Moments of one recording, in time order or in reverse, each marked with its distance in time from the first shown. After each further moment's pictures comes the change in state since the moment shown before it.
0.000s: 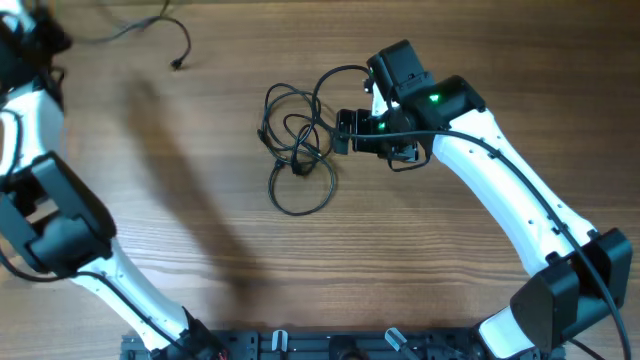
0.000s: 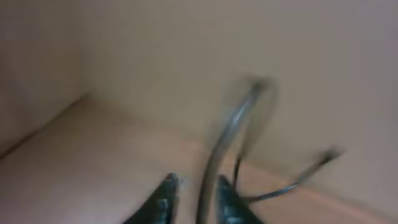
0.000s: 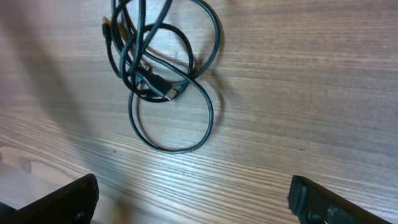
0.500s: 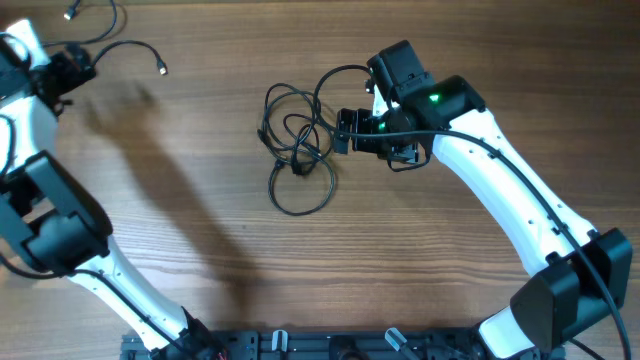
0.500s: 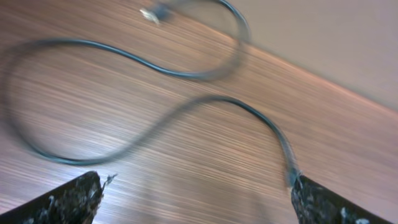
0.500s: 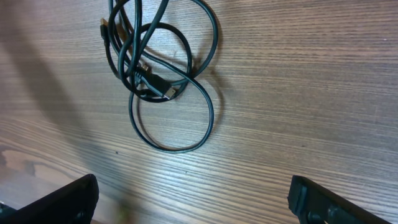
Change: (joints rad) left arm 0.001 0.019 0.002 -0.362 0.064 0.101; right arm 0.000 0.000 0.000 -0.001 0.000 0.024
